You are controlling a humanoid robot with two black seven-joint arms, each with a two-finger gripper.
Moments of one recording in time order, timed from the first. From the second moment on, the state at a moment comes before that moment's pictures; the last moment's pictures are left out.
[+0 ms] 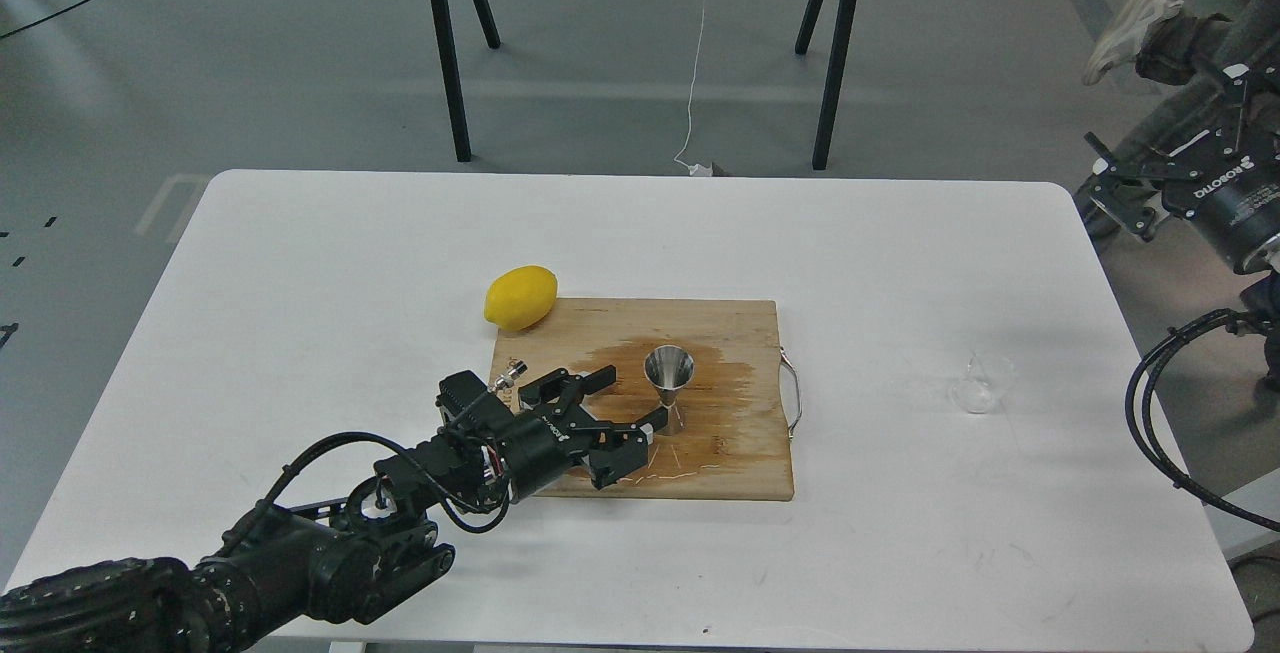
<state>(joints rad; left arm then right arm) -0.48 0.05 -0.33 -0.59 1.89 0.49 -0.49 0.50 -0.58 1.18 0.87 0.18 0.49 -0.20</state>
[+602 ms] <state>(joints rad) -0.57 0.53 -0.39 -0.91 1.41 0.41 -0.49 0.53 -0.57 1.17 0.86 0.18 0.49 -0.20</state>
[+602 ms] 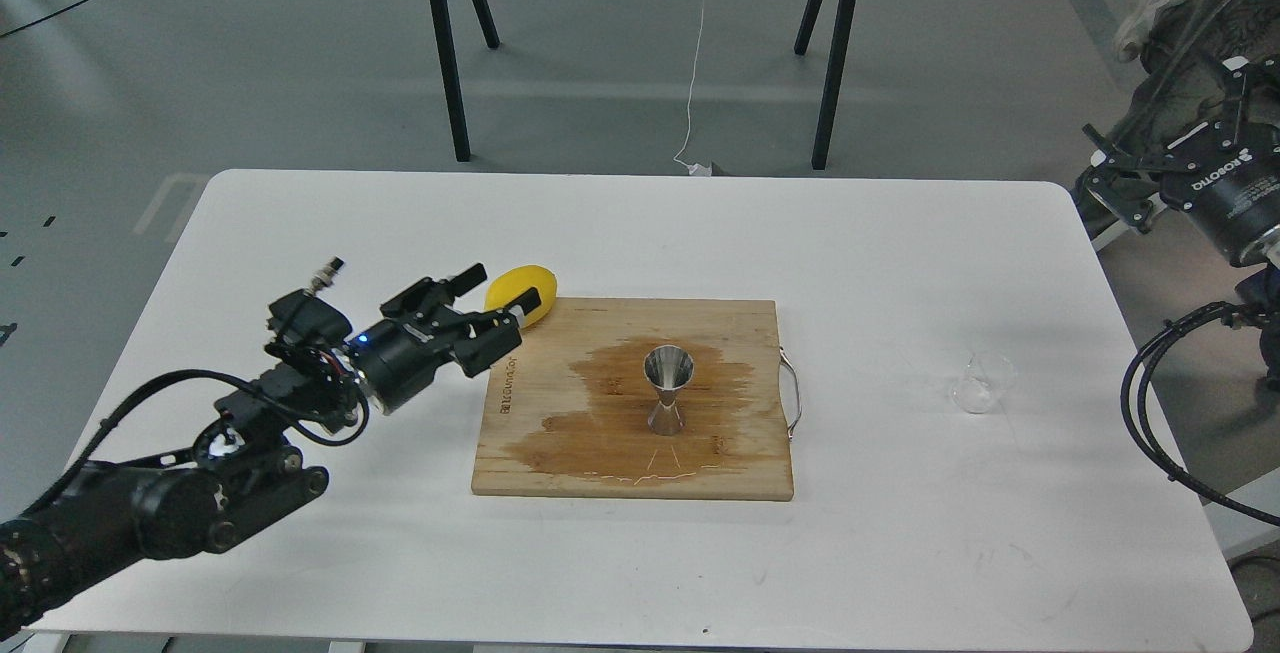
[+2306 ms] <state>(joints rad) -0.65 0.67 -0.50 -0.59 0.37 -0.49 -0.49 0.09 -0.67 1.20 1.37 0.85 -0.49 -0.21</state>
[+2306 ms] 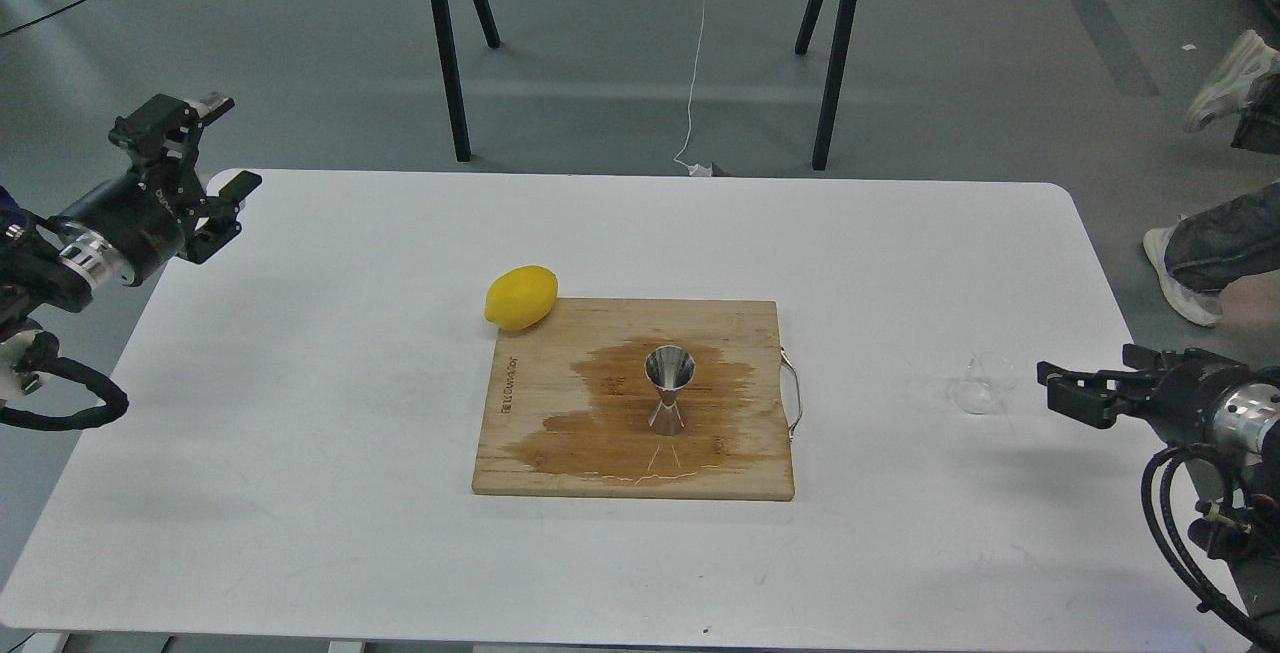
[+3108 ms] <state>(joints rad) -0.64 0.67 -0.50 -0.59 0.37 -0.49 -0.49 0.19 -0.41 1.18 1.18 0.63 -0.49 -0.20</state>
